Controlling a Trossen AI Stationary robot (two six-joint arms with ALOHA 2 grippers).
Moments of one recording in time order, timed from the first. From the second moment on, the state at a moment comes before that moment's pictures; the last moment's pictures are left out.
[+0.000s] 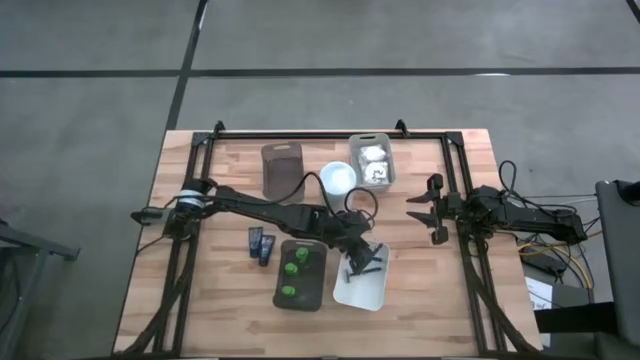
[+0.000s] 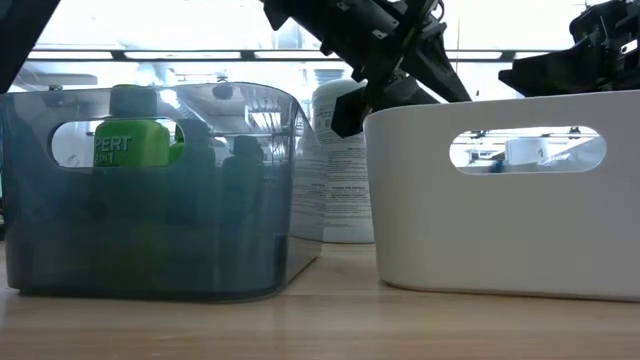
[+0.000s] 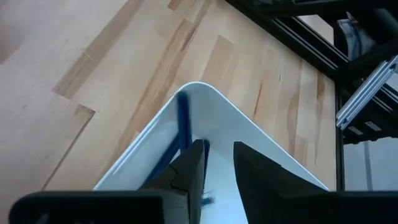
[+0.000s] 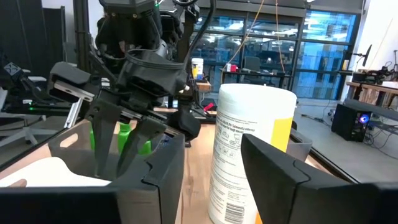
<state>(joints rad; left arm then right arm) -0.13 2.02 1.61 -0.24 -0.01 -0.66 -0.09 0.01 0.01 0.10 -0.08 -0.03</state>
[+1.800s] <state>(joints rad) -0.13 0.78 0.84 -0.49 -0.33 -0.57 -0.09 0.02 0.01 0.08 -0.08 -0.03</state>
